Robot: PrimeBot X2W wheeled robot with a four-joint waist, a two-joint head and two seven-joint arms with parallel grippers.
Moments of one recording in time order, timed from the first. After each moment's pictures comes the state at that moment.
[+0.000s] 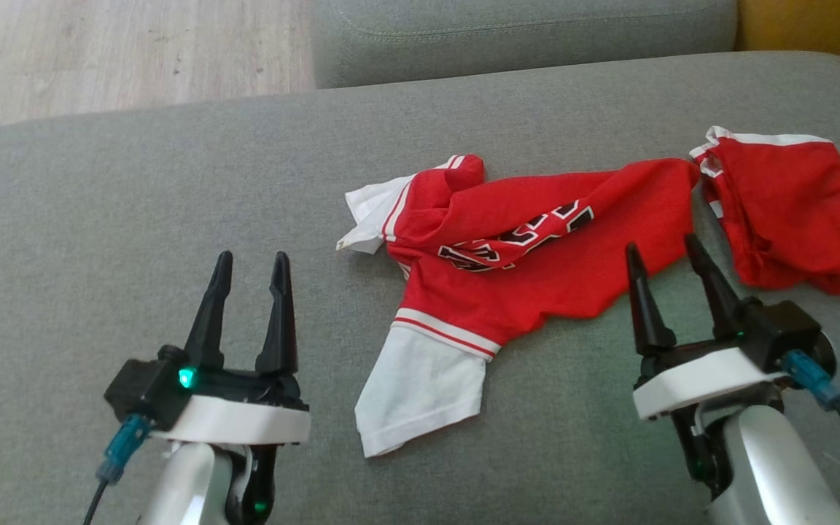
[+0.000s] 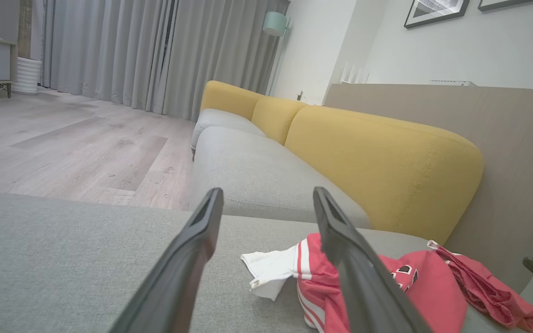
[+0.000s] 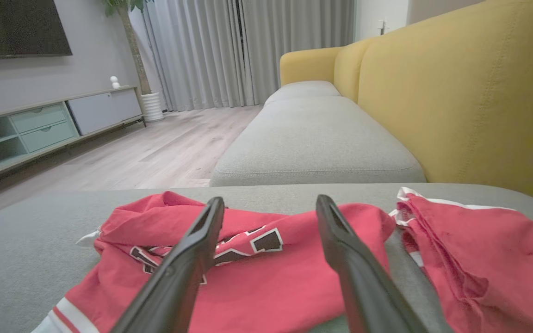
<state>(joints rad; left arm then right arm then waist) -0.15 0.05 -0.22 0.20 -0.37 -0.12 -0.25 -0.15 -0.06 0.10 0.26 0.13 0.12 -0.18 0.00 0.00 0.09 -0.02</state>
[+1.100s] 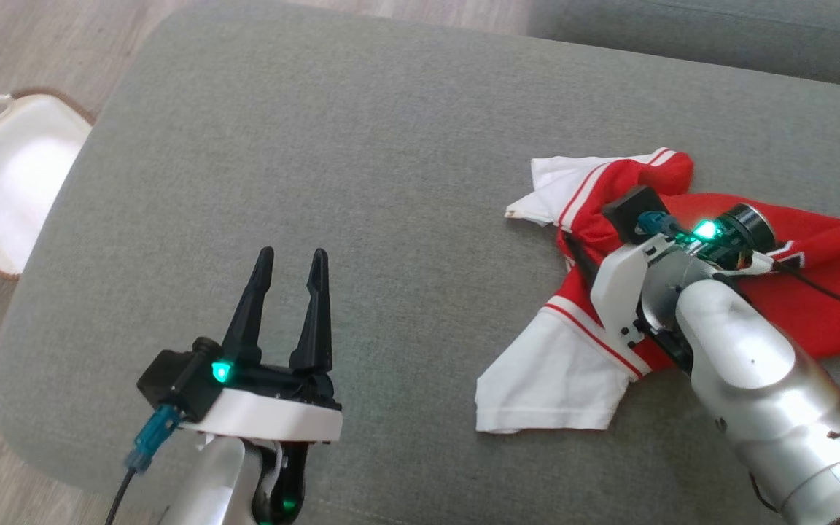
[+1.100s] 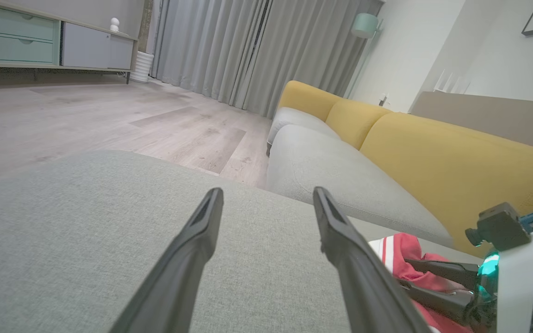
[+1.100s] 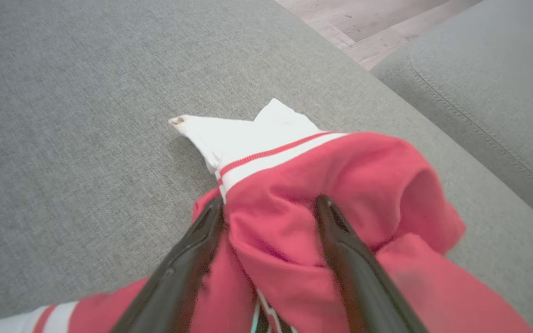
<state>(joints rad) -0.18 0.05 -0.32 0.21 -0.45 -0.10 -0.25 -0.67 -0.21 0.57 0.83 0.09 0.12 0.14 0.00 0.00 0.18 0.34</state>
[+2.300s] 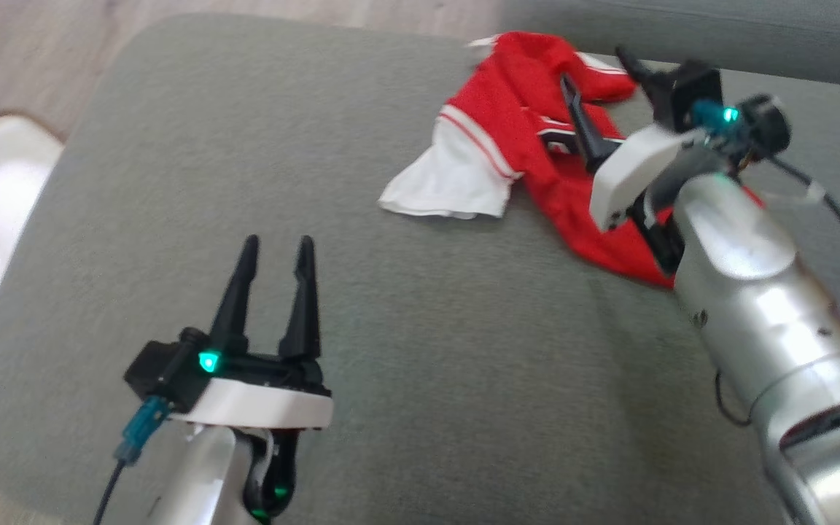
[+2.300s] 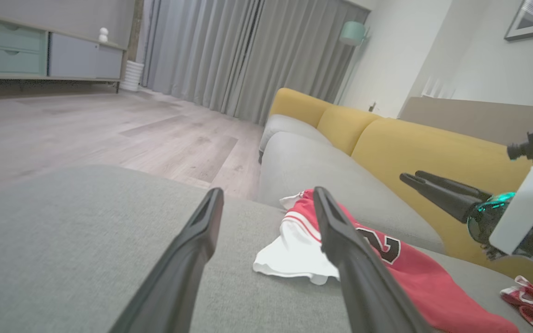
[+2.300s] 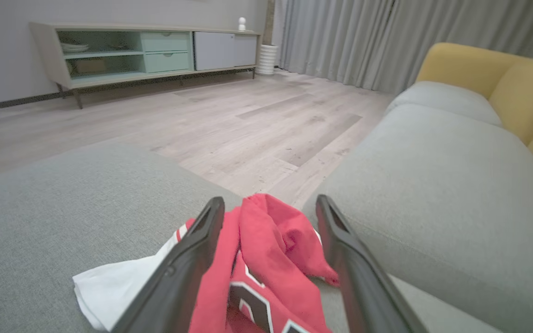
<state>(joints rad) -0.20 0.05 -0.31 0.20 -0.45 -0.09 -0.25 -0.97 -0.09 0.45 1.12 0.16 0.12 -0.24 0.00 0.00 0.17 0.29</state>
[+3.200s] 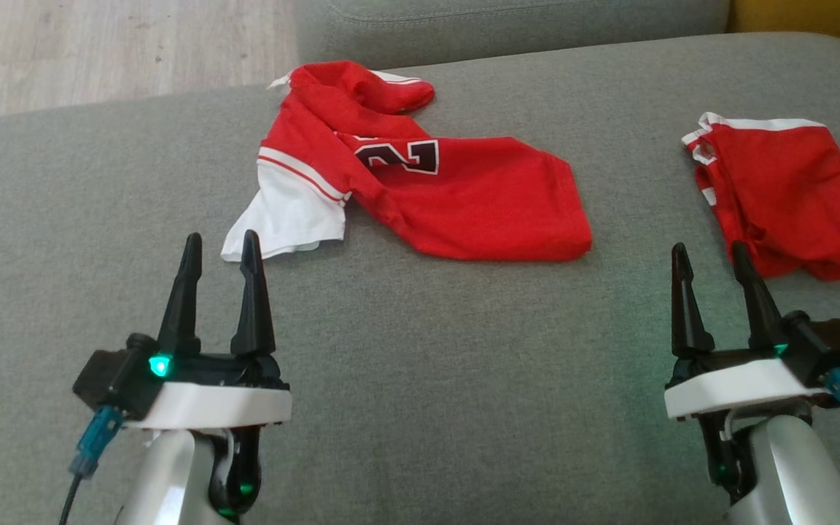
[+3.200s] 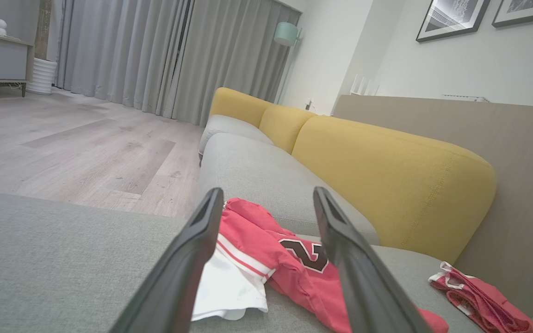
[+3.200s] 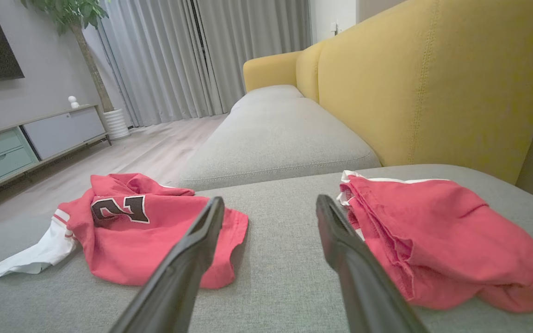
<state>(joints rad) -0.17 0.05 -0.17 0.17 -0.39 -0.11 -0.26 -0.14 -0.06 0.02 0.29 0.17 0.12 -0.25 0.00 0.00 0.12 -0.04</state>
